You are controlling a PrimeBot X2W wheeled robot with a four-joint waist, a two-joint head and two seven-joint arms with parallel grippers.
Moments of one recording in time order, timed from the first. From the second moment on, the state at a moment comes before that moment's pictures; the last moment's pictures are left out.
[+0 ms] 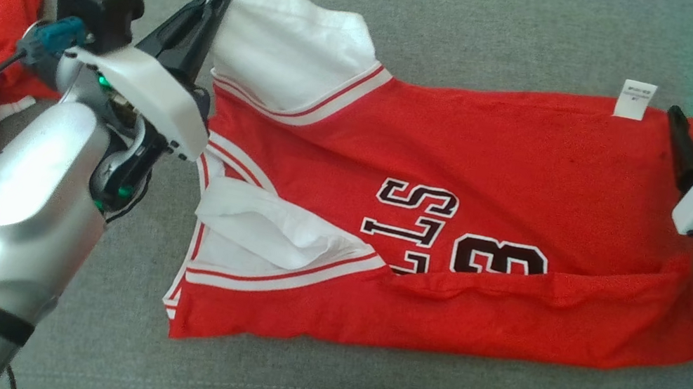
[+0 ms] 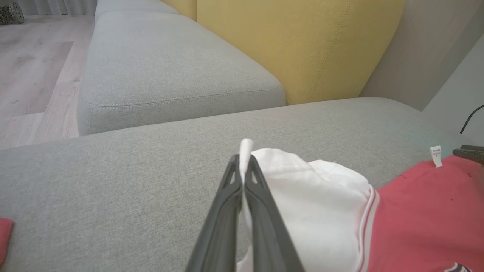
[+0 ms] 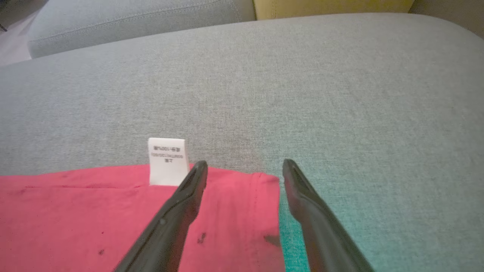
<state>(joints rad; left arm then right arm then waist) -0.74 0.29 -0.58 0.54 -0.57 -0.09 -0.17 -0.69 -0.37 0.22 0.72 0.49 0.13 0.24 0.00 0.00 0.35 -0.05</state>
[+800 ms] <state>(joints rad) -0.72 0.34 -0.58 0.39 -0.59 -0.02 -0.11 -0.82 -0.39 0.28 0.91 0.50 0.13 0.14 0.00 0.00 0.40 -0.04</state>
